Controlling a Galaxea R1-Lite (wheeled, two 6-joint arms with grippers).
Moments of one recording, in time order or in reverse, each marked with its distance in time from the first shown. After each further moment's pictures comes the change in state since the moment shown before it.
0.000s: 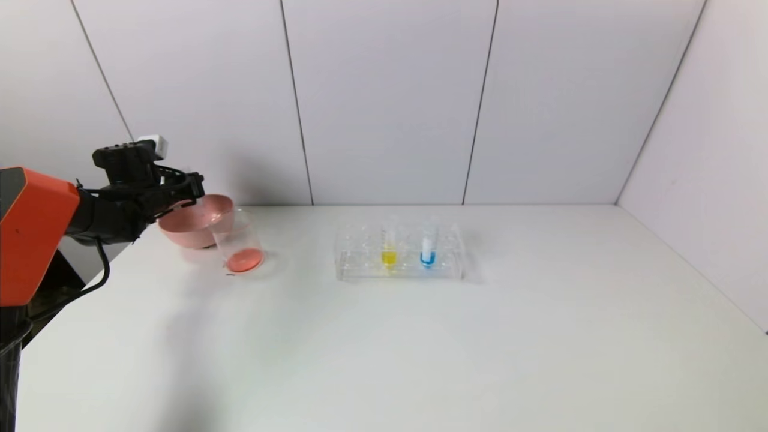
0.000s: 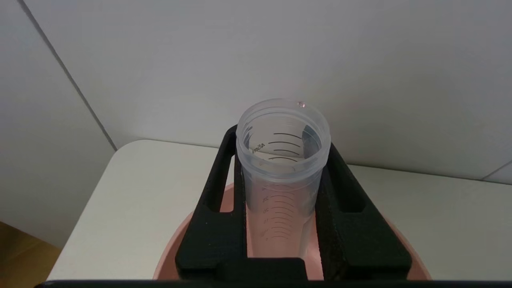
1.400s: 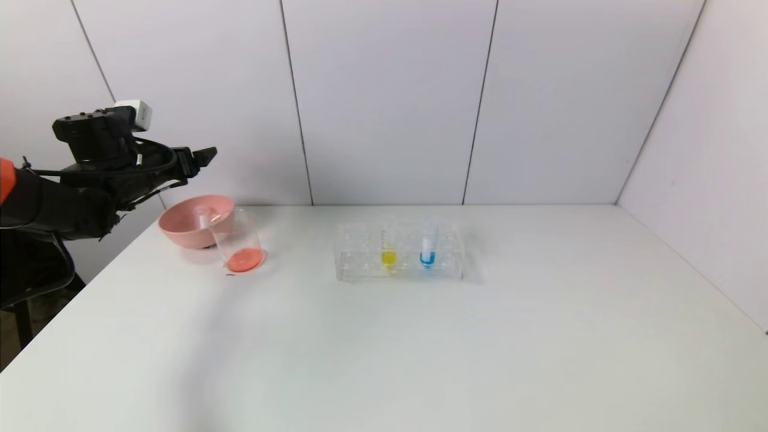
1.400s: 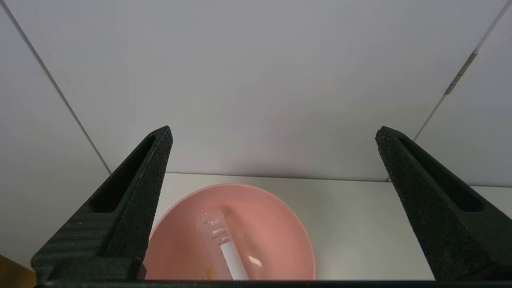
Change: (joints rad) left arm -0.059 -0.306 0.296 -0.105 -0.008 0.026; right arm 0.000 0.000 0.000 0.000 0.000 0.000
